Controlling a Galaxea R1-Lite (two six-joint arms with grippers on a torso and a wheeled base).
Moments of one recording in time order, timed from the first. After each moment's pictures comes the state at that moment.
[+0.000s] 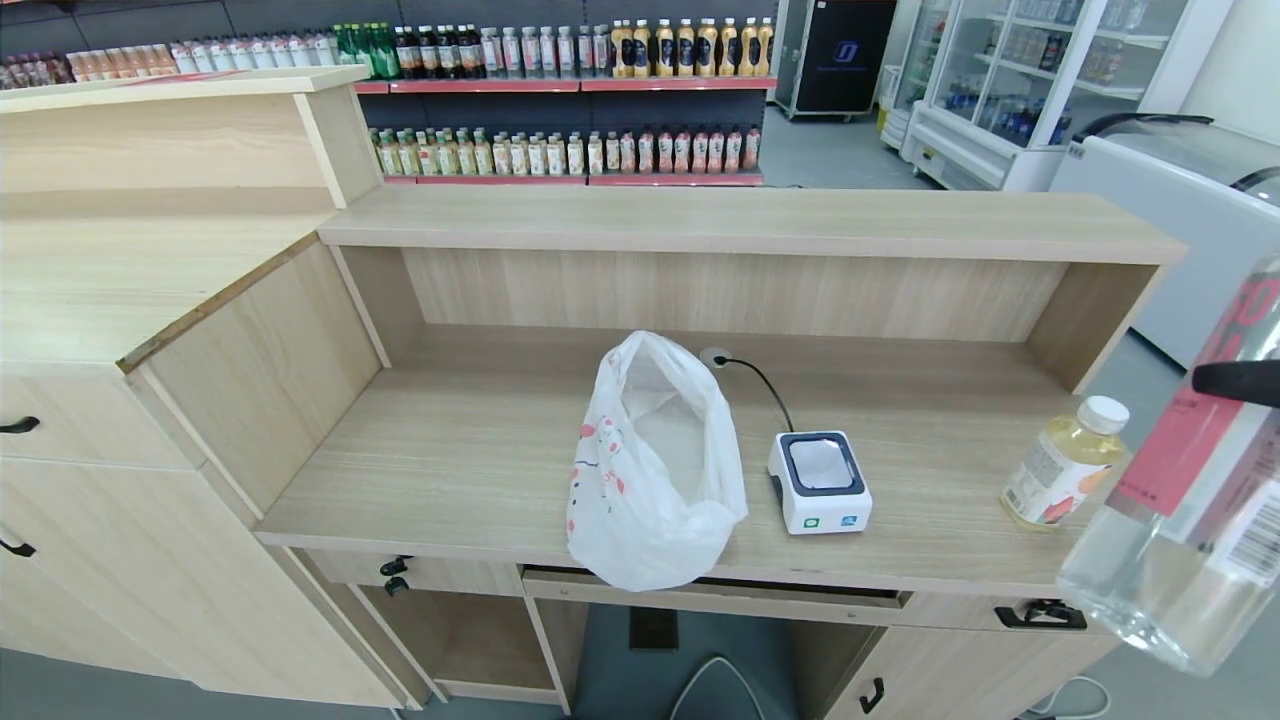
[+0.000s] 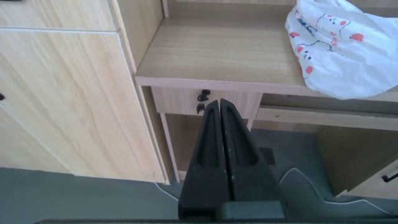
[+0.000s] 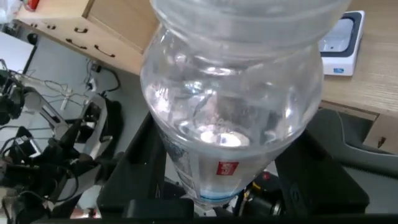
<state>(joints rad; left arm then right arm) 0.00 0.00 0.00 0.00 0.01 0.01 0.34 1.00 -1.09 0.39 0.32 0.39</state>
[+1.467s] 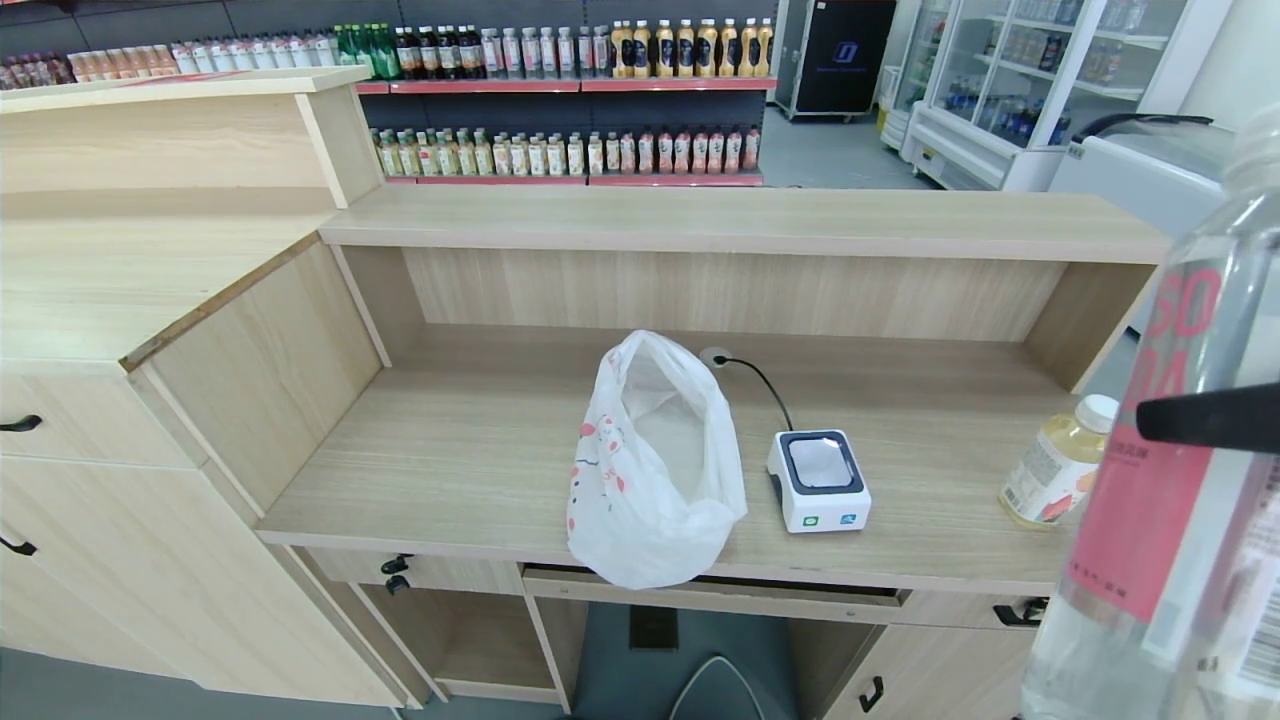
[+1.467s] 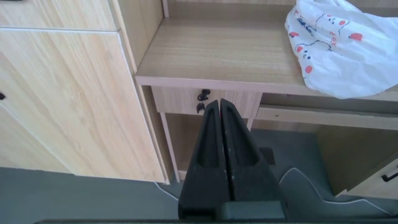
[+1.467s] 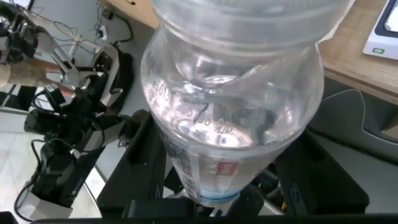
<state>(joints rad) 0.00 0.00 0.00 0.00 0.01 0.01 0.93 1.15 -1.36 0.61 -0.03 0.50</state>
